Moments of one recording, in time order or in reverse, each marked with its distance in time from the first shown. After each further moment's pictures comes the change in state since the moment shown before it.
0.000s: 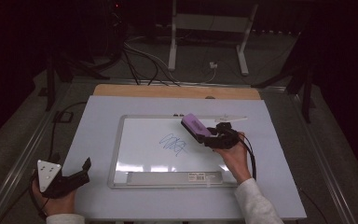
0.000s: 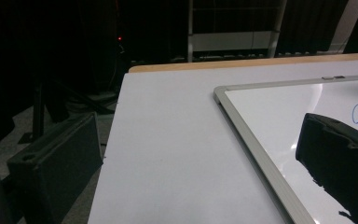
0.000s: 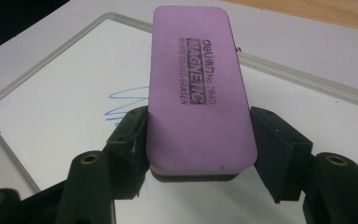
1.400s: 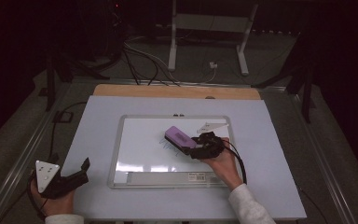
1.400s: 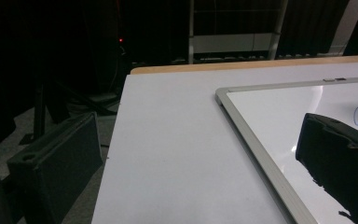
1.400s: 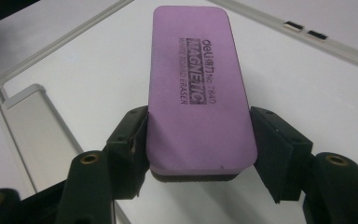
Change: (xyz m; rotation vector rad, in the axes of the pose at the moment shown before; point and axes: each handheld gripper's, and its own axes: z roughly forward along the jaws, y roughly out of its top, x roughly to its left) left arm 0.003 0.000 -0.001 -0.009 0.003 -0.003; right arm 0.045 -0.008 0.022 0.088 0.102 -0.131
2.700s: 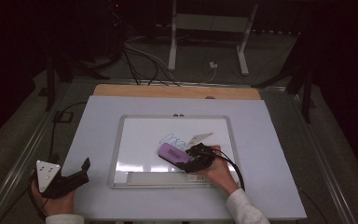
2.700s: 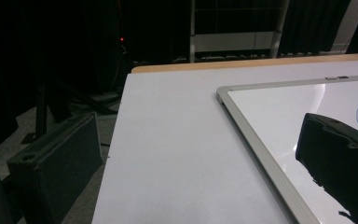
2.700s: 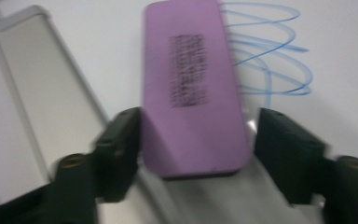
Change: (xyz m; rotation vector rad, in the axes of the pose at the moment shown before) left arm -0.001 -0.001 0.001 0.007 0.006 0.005; right arm 0.017 -0.021 0.028 0.135 0.023 -0.124
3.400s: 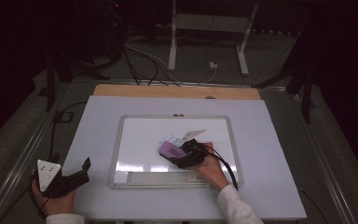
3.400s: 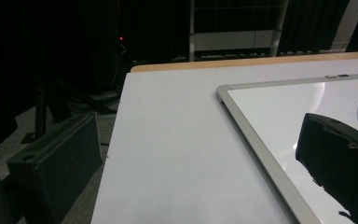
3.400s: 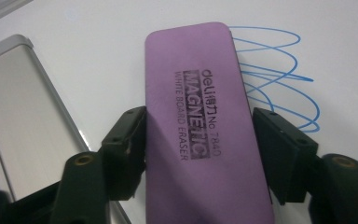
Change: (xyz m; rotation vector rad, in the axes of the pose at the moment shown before) left arm 0.001 -0.001 0.002 0.002 0.000 -0.001; right arm 0.003 0.016 0.020 -0.005 -0.004 0.033
